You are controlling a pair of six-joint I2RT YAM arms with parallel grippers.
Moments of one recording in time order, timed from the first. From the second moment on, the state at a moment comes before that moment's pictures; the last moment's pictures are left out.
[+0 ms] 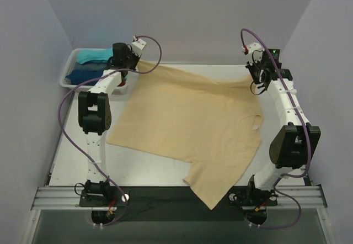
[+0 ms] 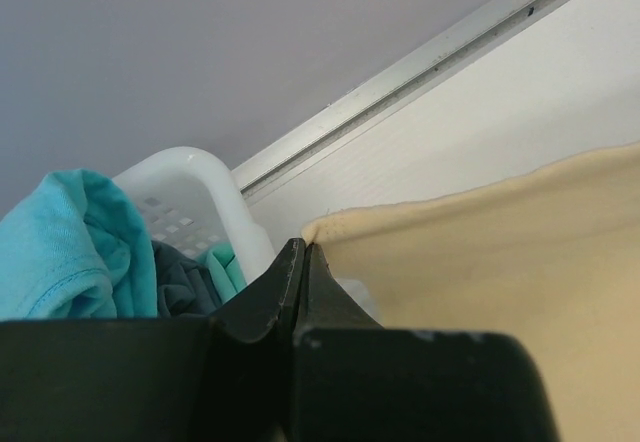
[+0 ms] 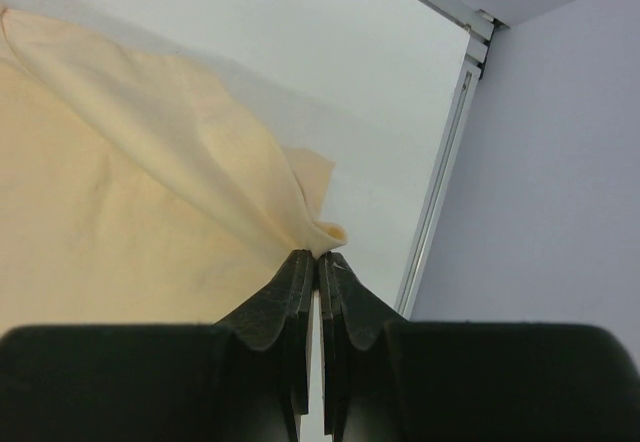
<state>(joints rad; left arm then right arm) -0.13 2.31 1.95 -0.03 0.19 0.42 -0.04 1.70 1.54 -0.52 0.03 -0.57</state>
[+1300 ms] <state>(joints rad) -0.11 2.06 1.57 -0.08 0.28 0.59 0.01 1.37 1.21 -0.76 -0.02 -0.40</state>
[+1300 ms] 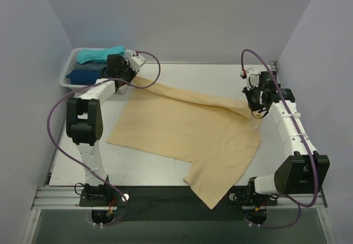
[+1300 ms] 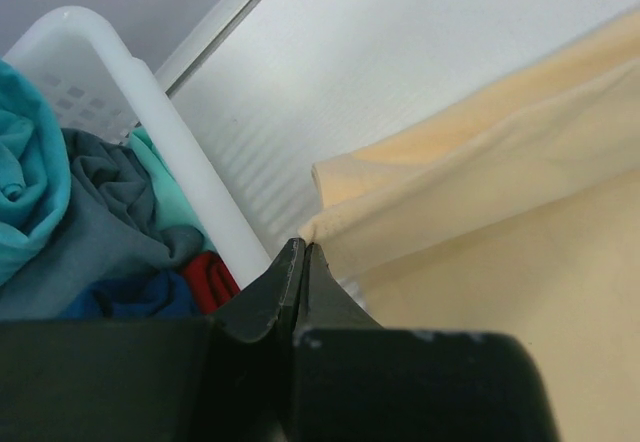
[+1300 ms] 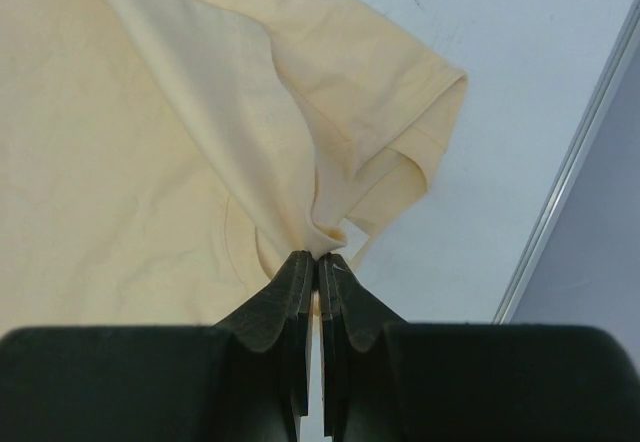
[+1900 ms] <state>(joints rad) -0.11 2.03 1.54 -0.15 0.31 0.68 0.03 1.36 1.20 -0.79 -0.07 -0.39</state>
